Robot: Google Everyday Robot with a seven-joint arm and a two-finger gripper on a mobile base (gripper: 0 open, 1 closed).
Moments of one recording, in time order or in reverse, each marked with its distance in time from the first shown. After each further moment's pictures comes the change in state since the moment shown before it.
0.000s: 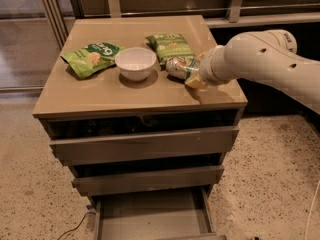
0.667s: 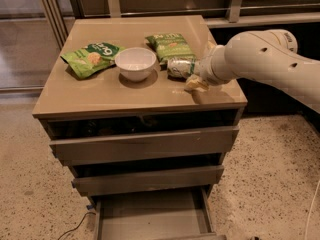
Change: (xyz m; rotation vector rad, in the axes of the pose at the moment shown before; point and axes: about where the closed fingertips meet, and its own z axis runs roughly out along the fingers) arm 0.000 0.001 0.000 -0.009 -0.002 -0.001
